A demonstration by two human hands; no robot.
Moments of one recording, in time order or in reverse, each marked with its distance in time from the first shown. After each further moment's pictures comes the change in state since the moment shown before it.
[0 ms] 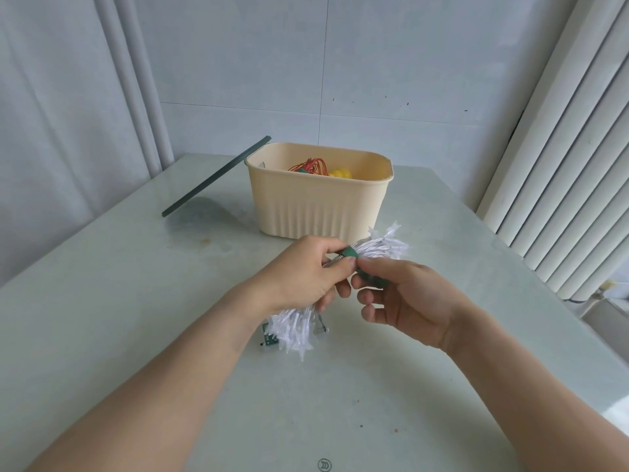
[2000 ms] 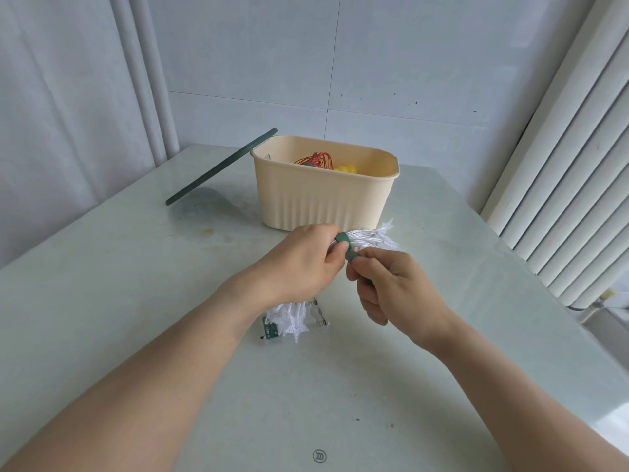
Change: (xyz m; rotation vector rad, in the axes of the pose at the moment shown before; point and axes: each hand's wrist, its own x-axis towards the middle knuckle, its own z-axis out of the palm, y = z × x) left_hand 0.001 0.006 -0.003 0.502 0.224 0.114; right_hand -0.002 0.008 0.021 -0.467 0.177 -0.268
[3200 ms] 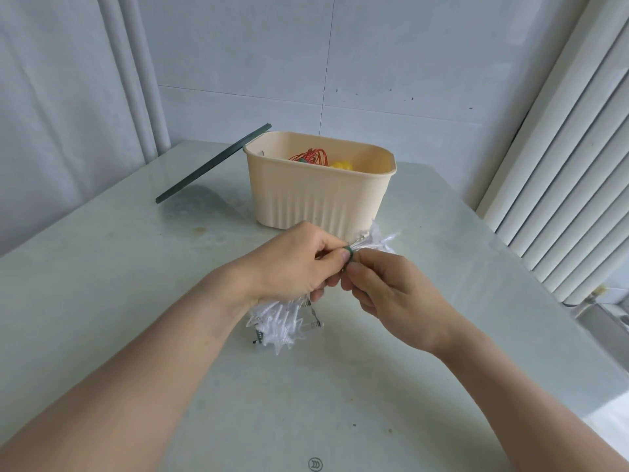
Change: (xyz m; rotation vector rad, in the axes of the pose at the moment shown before) left_hand -0.006 0.001 -0.012 -0.335 -0.260 0.008; right_hand -0.003 0.003 -0.008 -0.162 -0.084 -0.118
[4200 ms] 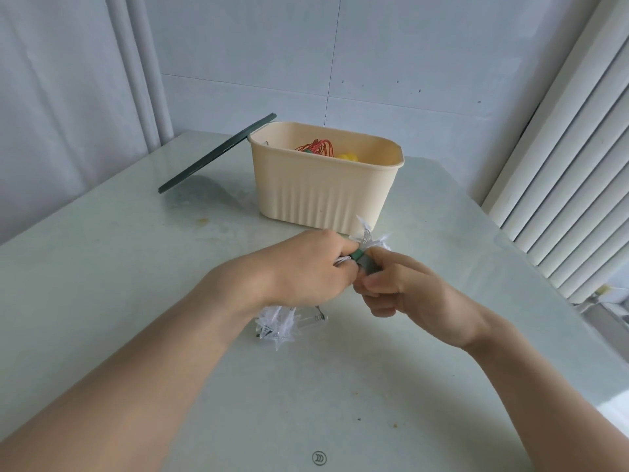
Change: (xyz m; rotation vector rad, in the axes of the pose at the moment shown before) left_hand -0.004 0.012 0.007 0.212 -0.061 -0.084; right_hand -0.001 0.000 -0.018 0.168 -0.359 0.049
